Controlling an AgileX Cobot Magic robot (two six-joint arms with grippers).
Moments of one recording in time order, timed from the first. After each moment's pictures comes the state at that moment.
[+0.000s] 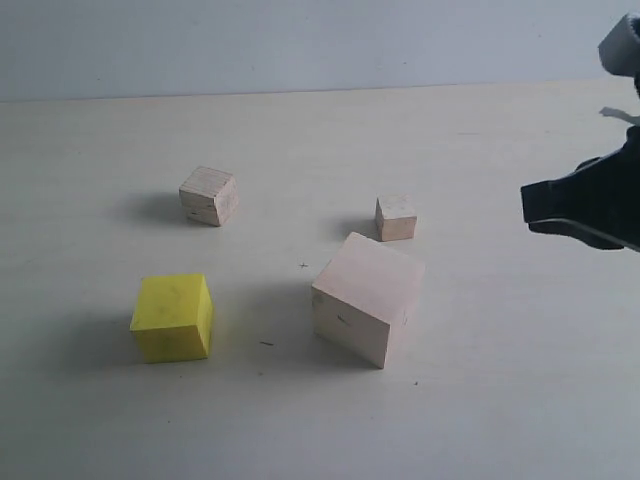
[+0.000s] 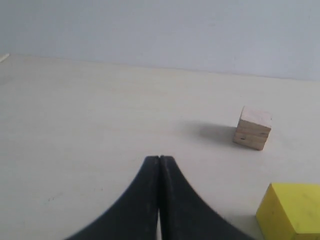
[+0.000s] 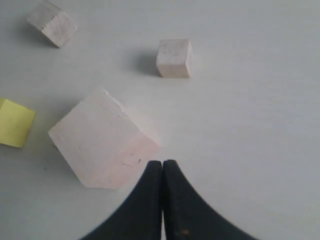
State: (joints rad) left arm 0.02 0.00 0.00 -0.18 0.32 0.10; right arm 0.30 1.06 -0.63 0.39 0.57 -0.15
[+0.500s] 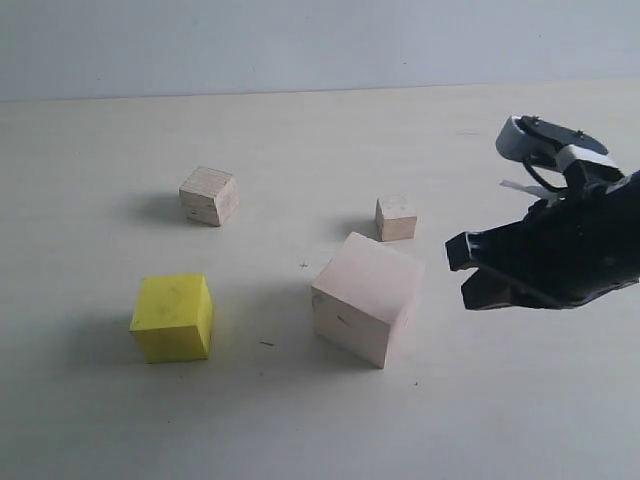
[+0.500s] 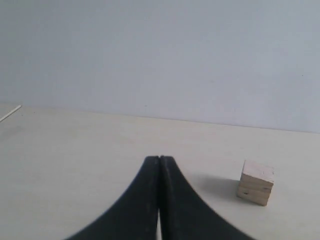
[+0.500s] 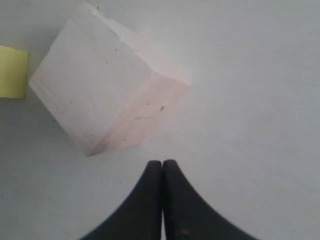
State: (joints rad) left arm 0.02 0.00 0.00 -0.19 0.14 0.10; right arm 0.31 1.38 -0.63 0.68 0.62 -0.32
